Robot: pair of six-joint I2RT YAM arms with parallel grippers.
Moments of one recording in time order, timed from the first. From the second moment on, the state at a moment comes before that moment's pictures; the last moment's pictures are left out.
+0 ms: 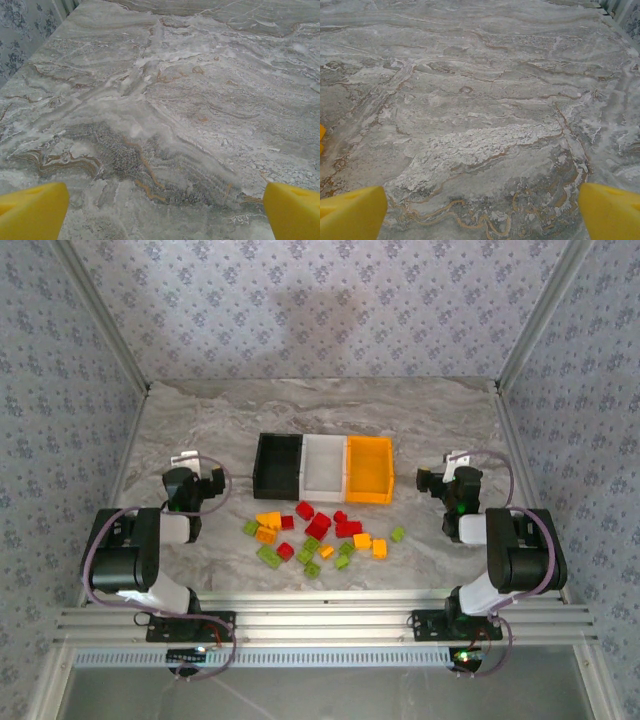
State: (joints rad) left arm -0.01 1.54 0.39 0.73 -0.14 -0.04; right arm -0.03 1.53 0.38 0.72 0.02 -0.01
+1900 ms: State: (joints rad) left arm -0.35 0.54 0.34 -0.38 -0.02 -1.00; right arm 0.66 1.22 0.56 -0.54 0.34 0.96
